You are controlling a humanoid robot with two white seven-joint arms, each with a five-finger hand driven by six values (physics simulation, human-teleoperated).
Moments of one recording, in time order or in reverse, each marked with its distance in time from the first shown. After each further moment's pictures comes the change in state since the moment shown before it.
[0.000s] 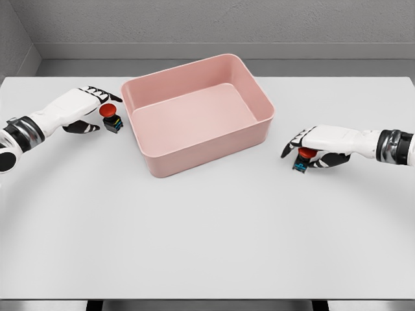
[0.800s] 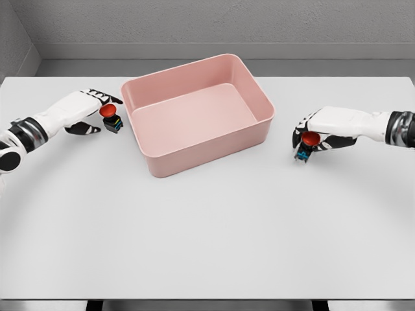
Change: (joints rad) left arm -0.020 -0.031 0.000 0.068 -0.020 0.000 0.000; right arm -0.057 -0.008 -0.049 -0.009 0.005 -0.023 0.043
